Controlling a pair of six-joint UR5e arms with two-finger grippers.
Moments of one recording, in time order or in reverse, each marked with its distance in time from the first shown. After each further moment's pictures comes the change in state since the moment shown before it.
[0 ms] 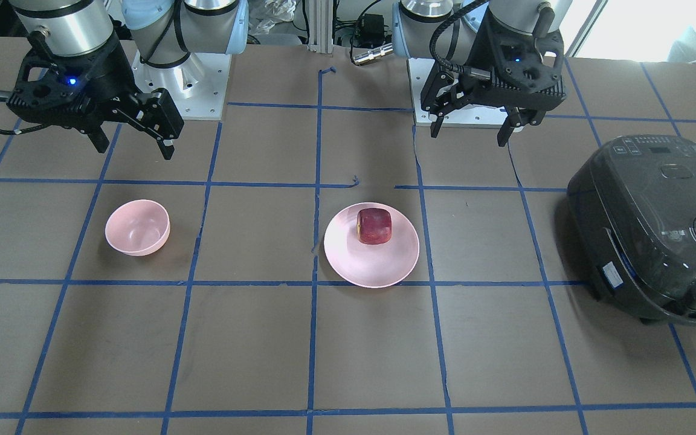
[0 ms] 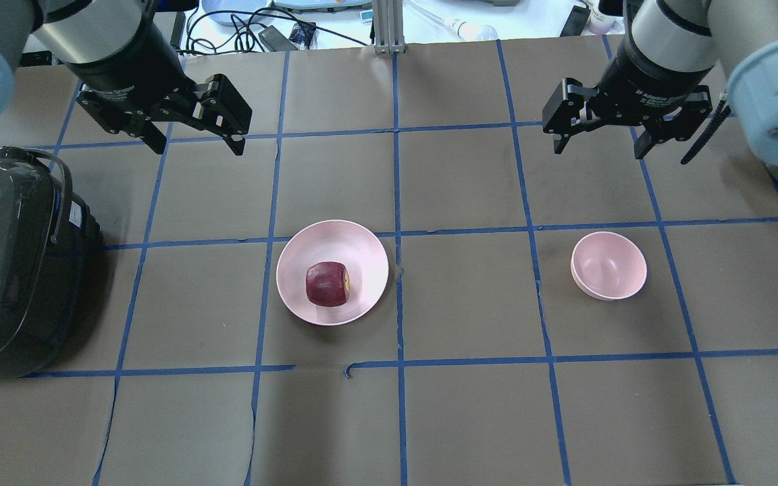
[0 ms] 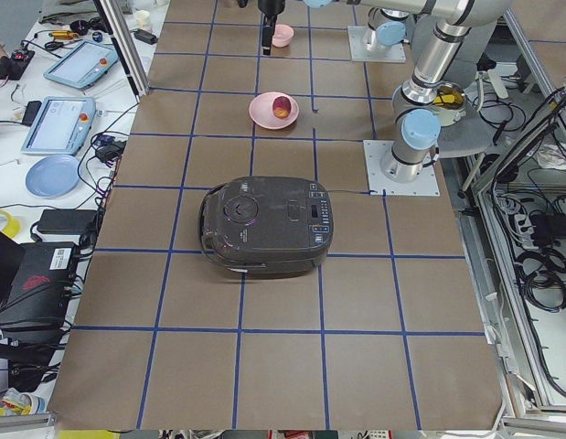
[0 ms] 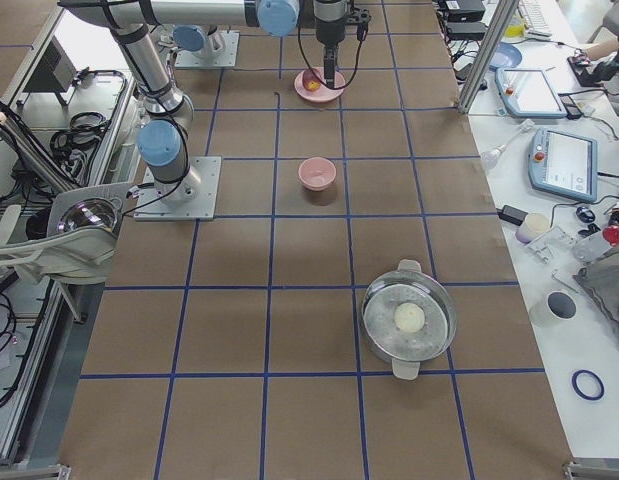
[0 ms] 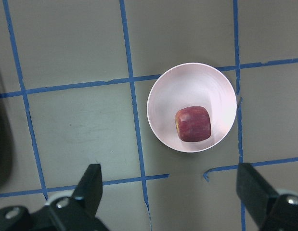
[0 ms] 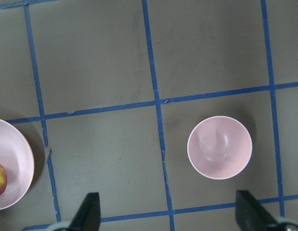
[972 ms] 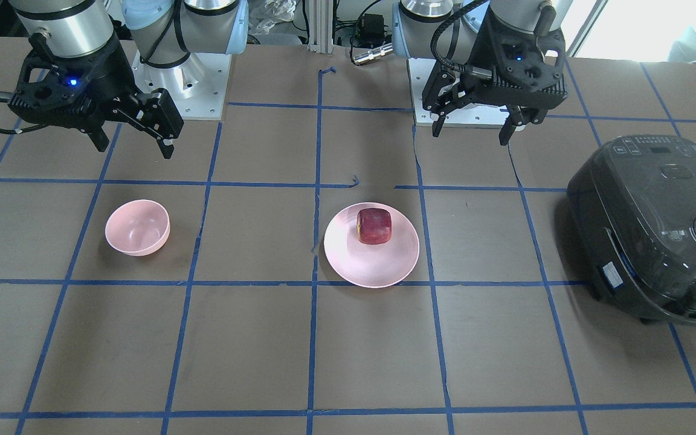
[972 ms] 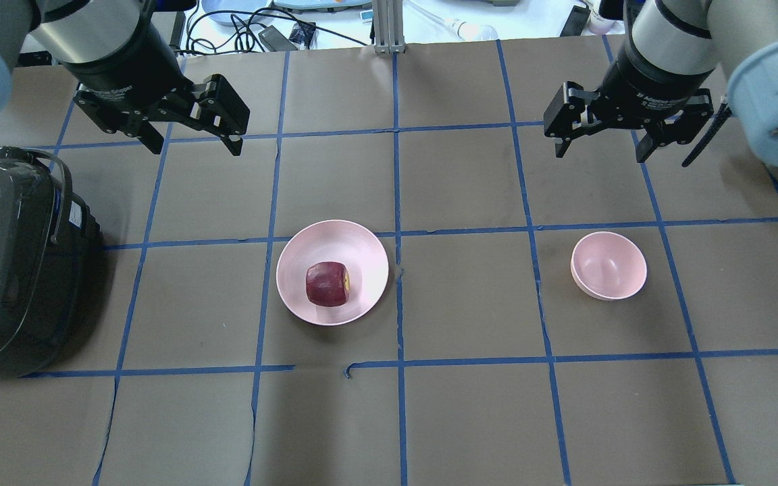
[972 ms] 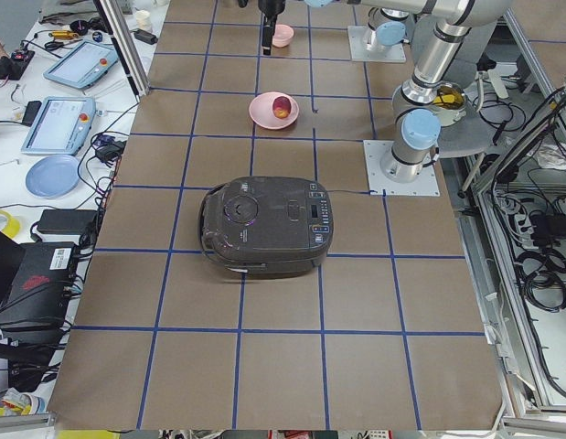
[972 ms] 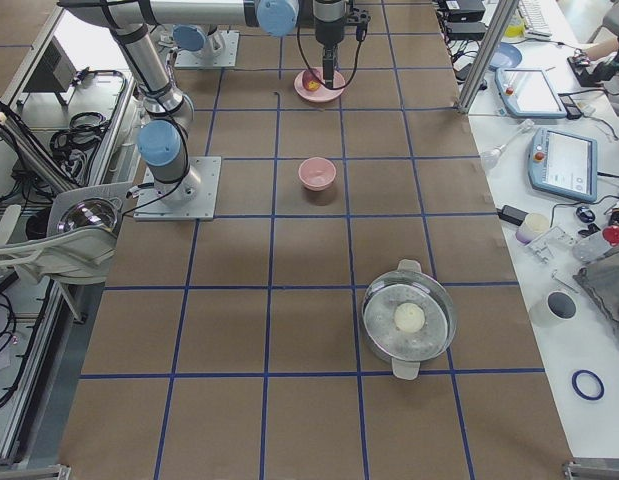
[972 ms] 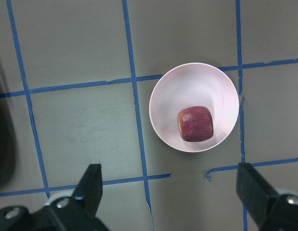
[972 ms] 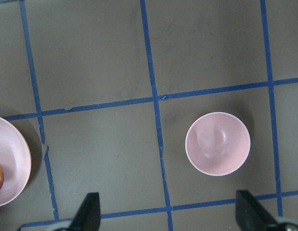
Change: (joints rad) left arm 0.001 0.002 0.001 -0.004 0.005 0.000; right arm -0.001 0.001 0.002 0.012 -0.005 -0.001
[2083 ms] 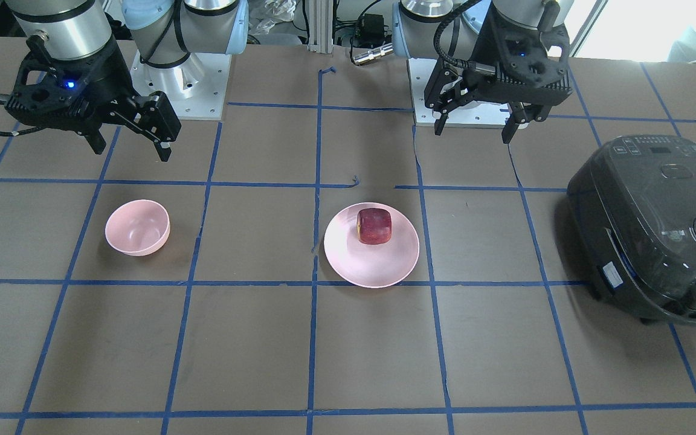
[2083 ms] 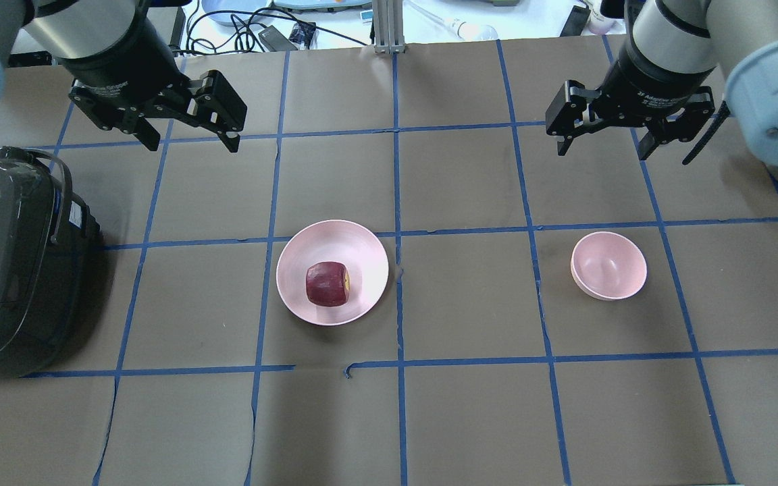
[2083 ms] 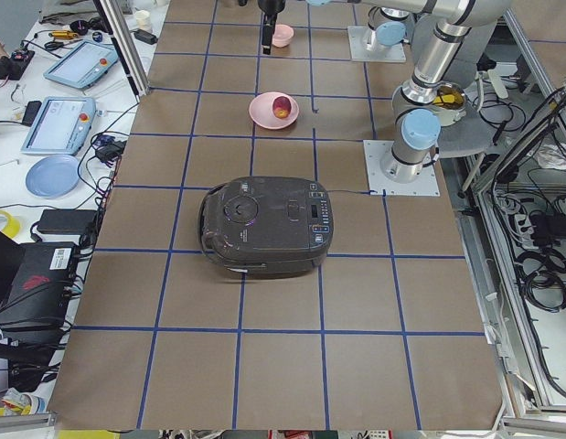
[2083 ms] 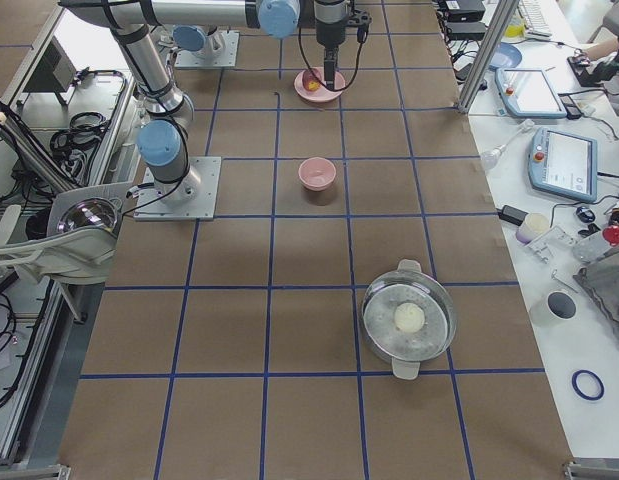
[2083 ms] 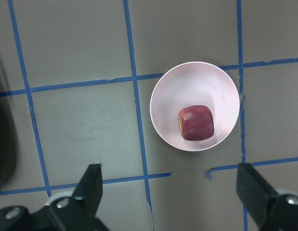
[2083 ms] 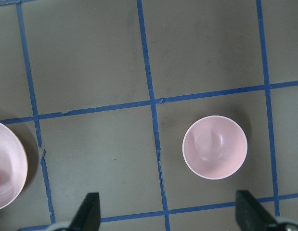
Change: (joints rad) left arm 0.003 0.001 0.012 -0.005 0.003 -0.001; right arm -0.002 0.003 0.001 -0.013 -0.009 -0.002
